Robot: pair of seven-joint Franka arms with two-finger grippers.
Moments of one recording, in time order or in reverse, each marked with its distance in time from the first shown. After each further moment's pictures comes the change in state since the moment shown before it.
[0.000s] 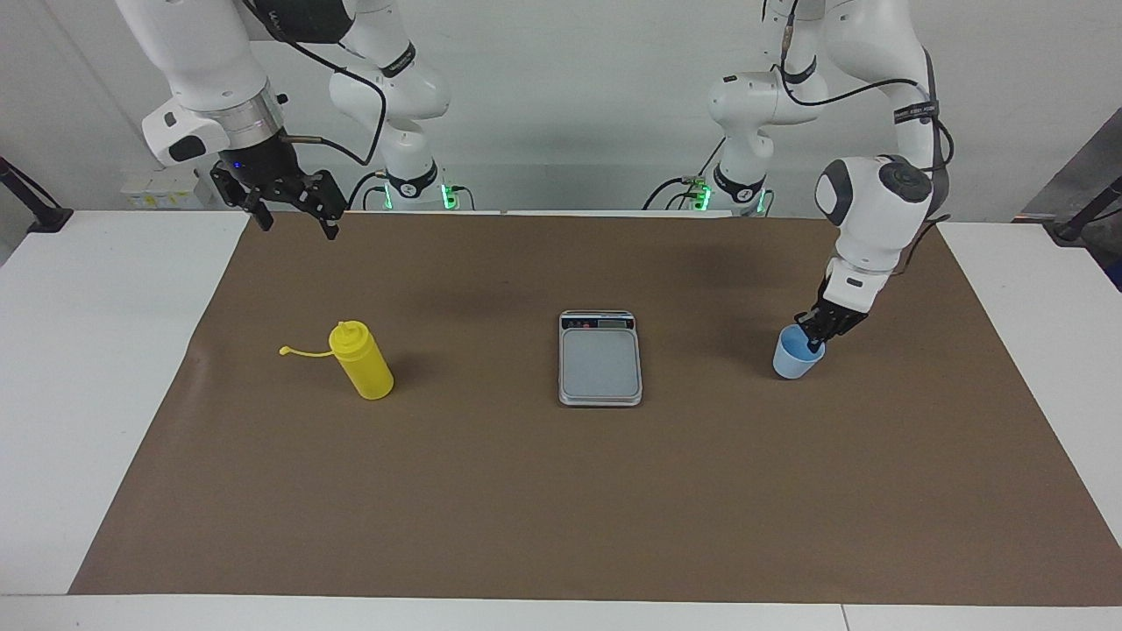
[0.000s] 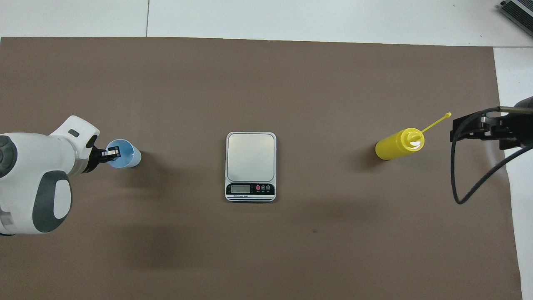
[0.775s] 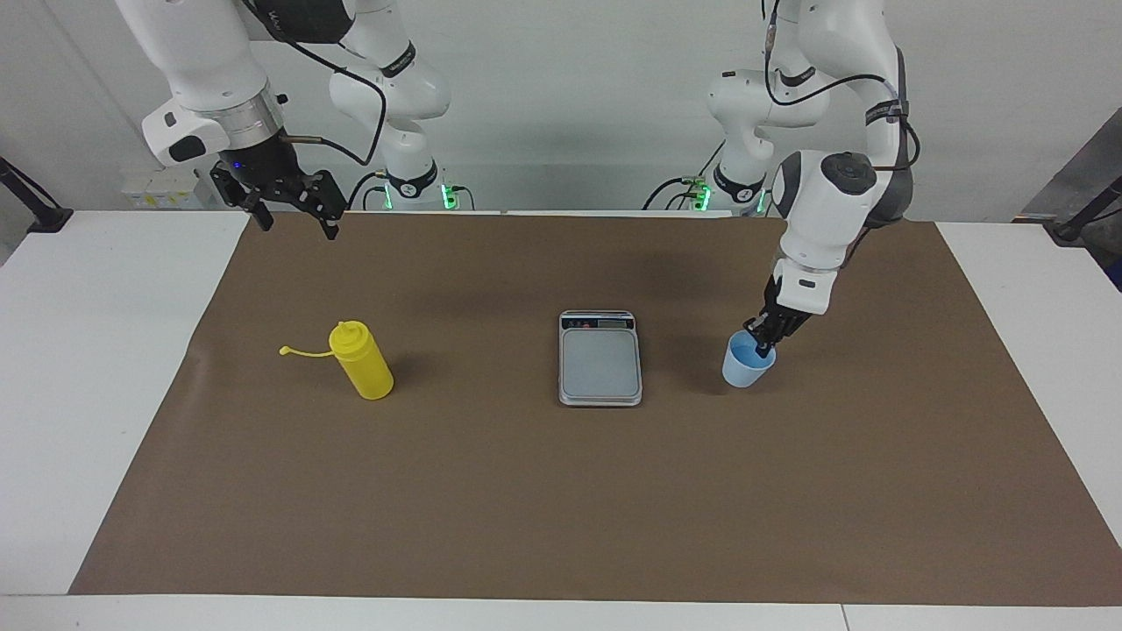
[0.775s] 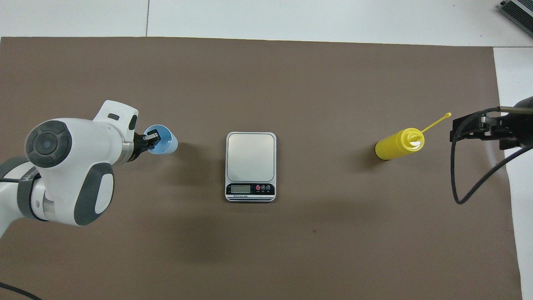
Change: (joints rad) left arm -0.198 0.041 -0.002 0.105 -0.004 -0.029 -0.413; right arm 0.000 0.000 0.000 0.000 0.000 0.000 0.000
